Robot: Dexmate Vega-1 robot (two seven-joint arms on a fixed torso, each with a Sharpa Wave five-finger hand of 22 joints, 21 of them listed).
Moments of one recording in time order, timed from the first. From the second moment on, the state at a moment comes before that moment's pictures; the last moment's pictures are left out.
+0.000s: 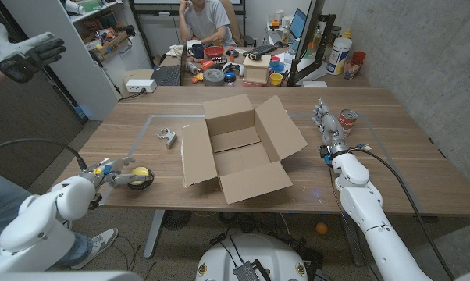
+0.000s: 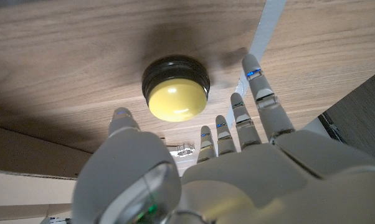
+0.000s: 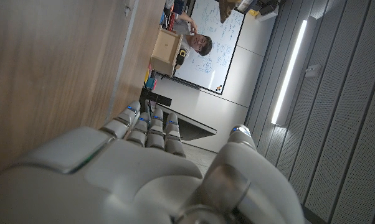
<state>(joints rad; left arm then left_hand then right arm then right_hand) 1.73 0.79 -0.26 -2.26 0.68 0.61 -0.38 0.59 -0.08 0.02 -0.02 0.32 0.03 -0.04 0.22 0.22 0.10 0.04 0.23 0.22 0.30 0.11 0.21 0.20 0.64 0.21 0.30 0.18 -1.10 -0.17 -0.01 -1.58 0.24 0.14 0.01 0.26 0.03 0.15 -0.09 0.20 0.18 0.05 0.21 0.18 0.14 0.11 0.25 0.18 0.05 0.05 0.19 0.18 0.11 -0.02 0.21 0.18</state>
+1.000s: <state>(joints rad) 1.56 0.96 0.00 -2.23 0.59 0.76 -0.27 1.06 0.03 0.19 -0.16 0.23 0.55 -0.05 0.43 0.22 0.48 -0.14 0.33 0.28 0.58 0.02 0.28 0.23 1.00 0.14 0.32 0.17 -1.06 -0.16 0.02 -1.49 0.27 0.19 0.07 0.26 0.03 0.15 -0.09 0.20 0.18 0.05 0.21 0.18 0.15 0.11 0.24 0.18 0.06 0.06 0.19 0.18 0.11 -0.01 0.21 0.18</state>
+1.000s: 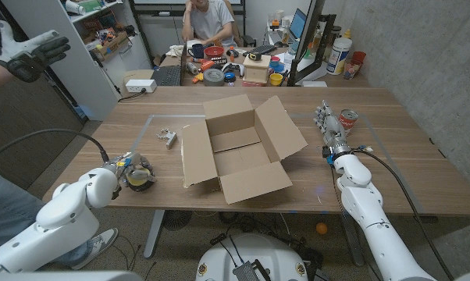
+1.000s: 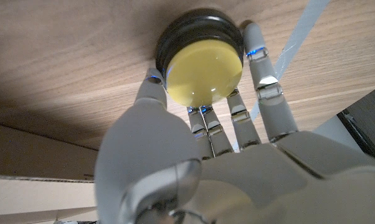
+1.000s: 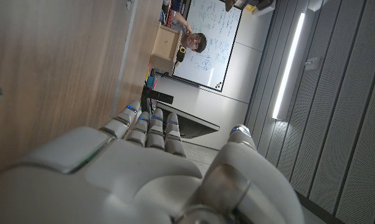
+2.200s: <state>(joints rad) 1.57 0.95 0.04 -2.27 0.53 0.79 -0.05 1.11 0.01 0.27 -0.15 0.18 0.66 -0.01 0.51 0.25 0.54 -0.14 0.36 0.36 0.62 0.02 0.29 0.31 1.07 0.09 0.31 0.18 -1.05 -0.17 0.02 -1.52 0.27 0.17 0.08 0.26 0.03 0.14 -0.09 0.20 0.18 0.04 0.20 0.18 0.15 0.11 0.24 0.18 0.06 0.06 0.19 0.18 0.12 -0.01 0.21 0.18</state>
